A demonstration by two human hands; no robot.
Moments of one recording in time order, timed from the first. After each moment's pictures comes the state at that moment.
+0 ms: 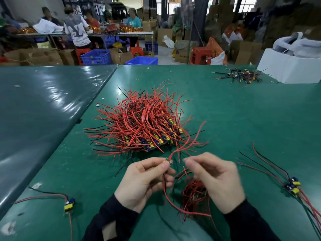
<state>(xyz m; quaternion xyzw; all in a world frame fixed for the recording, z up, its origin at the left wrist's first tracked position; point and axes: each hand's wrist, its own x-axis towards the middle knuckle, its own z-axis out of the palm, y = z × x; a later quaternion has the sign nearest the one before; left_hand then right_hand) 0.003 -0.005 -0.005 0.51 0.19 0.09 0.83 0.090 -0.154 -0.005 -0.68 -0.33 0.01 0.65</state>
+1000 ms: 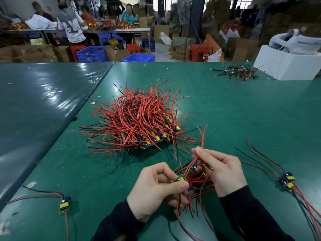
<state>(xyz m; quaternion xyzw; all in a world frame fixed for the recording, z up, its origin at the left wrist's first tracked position) 0.001 -0.029 -0.010 0.59 0.14 0.04 0.79 0.107 -0.155 -0.011 -0.59 -0.09 0.16 0.79</state>
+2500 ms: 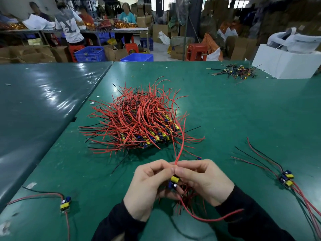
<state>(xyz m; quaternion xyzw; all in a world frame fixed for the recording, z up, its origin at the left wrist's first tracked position) 0.000 -0.027 -0.004 0.55 0.14 0.08 0.82 0.098 -0.146 -0.017 -0.57 -0.21 0.37 0.70</state>
